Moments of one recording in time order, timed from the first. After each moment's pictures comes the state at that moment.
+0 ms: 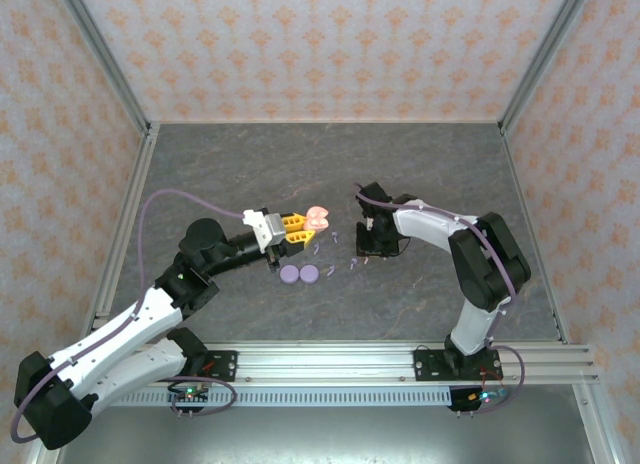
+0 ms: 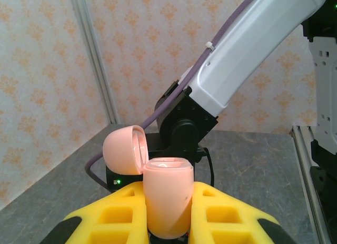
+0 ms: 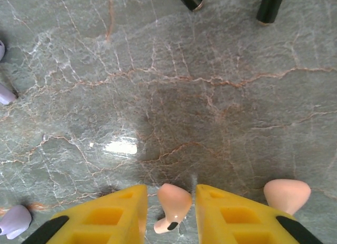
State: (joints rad) left arm -0.64 0.84 0.61 0.26 0.48 0.14; right arm 0.53 1.76 1.08 -0.70 -0.13 0.50
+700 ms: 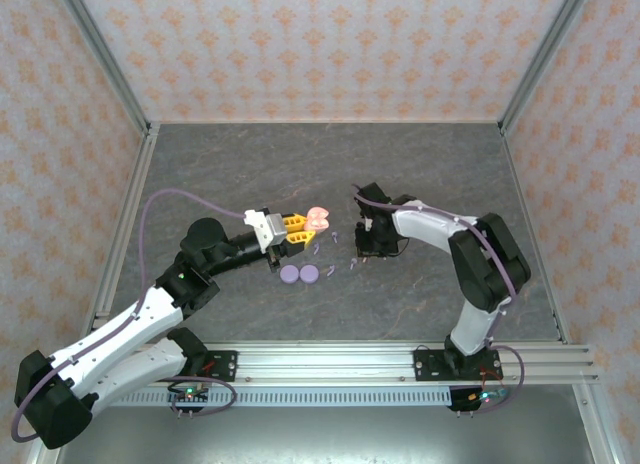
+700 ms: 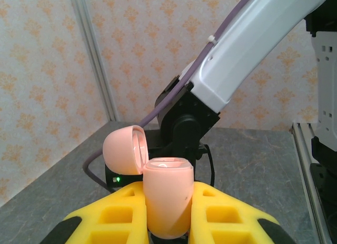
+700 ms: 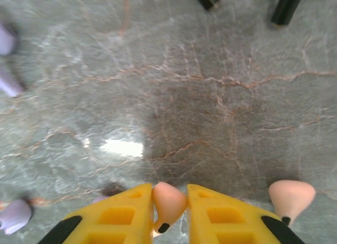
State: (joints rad) left arm -0.64 0.85 0.61 0.25 0.48 0.15; right arm 0.54 1.73 1.08 -0.69 -0.12 0.45
